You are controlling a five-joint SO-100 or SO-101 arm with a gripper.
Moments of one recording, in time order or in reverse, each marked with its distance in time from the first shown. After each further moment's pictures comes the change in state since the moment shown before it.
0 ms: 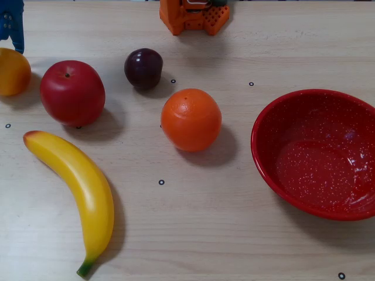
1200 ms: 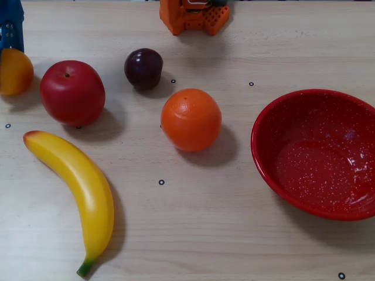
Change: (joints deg) arm -1.4 -2.2 0.0 -2.5 -0.8
